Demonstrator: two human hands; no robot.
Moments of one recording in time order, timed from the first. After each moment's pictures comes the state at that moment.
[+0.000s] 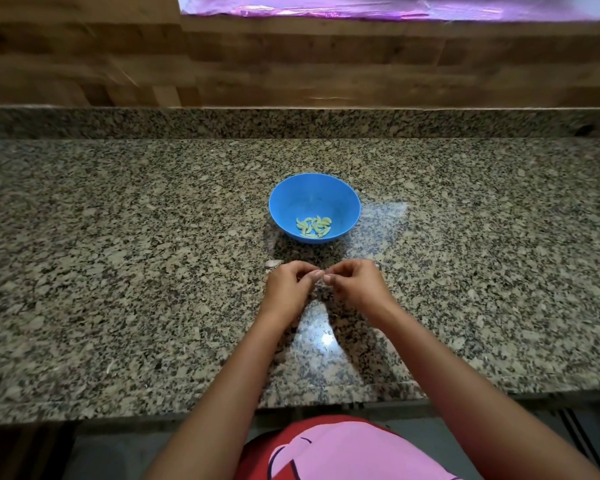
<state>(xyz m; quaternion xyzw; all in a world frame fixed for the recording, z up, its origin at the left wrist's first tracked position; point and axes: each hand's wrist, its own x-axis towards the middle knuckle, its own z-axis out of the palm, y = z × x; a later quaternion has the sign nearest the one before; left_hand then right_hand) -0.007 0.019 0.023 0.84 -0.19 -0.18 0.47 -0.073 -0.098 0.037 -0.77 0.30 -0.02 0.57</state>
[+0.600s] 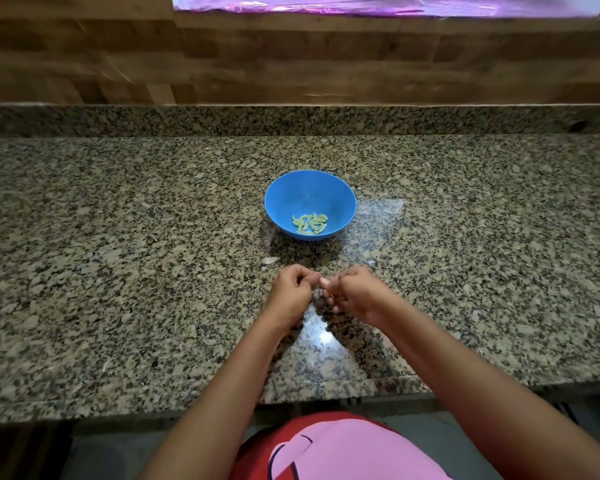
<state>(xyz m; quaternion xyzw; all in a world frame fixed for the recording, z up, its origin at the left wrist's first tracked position) -0.019 0.013 0.013 0.79 -0.11 -0.26 0.54 -0.077 -0.096 0.040 -0.62 0.35 0.09 0.69</state>
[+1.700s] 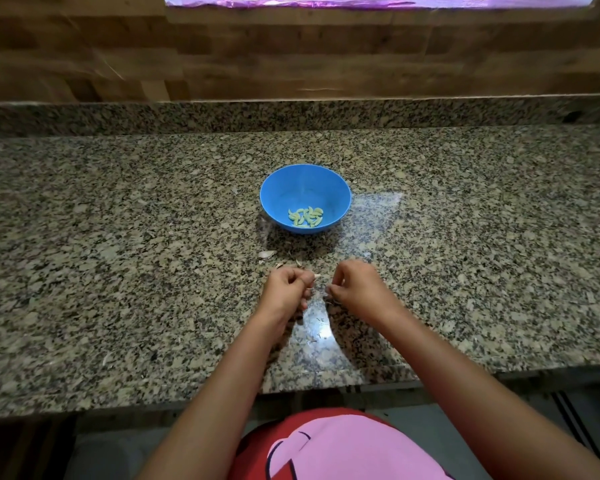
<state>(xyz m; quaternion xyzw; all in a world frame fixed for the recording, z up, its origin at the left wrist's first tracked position) -0.027 0.023 0.011 0.71 -0.05 -0.32 0.62 -0.099 -0.096 0.038 -0.92 0.23 0.00 0.33</state>
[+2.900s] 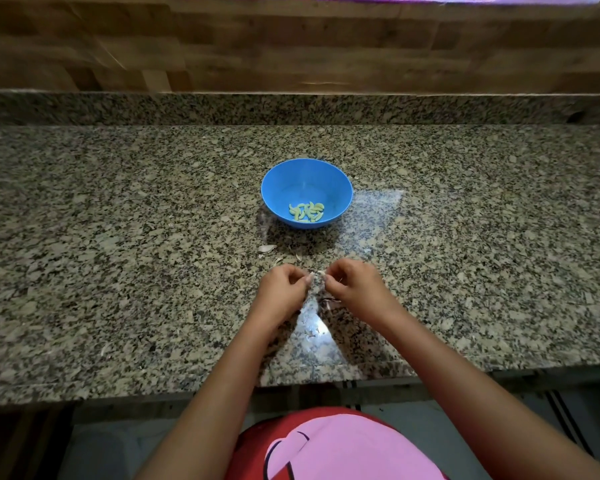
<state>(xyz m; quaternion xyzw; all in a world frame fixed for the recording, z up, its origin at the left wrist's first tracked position) -0.029 0.031 0.018 0.83 -0.12 -0.26 0.47 -0.108 -0.092 0.035 -0.89 0.18 -0.03 0.41</state>
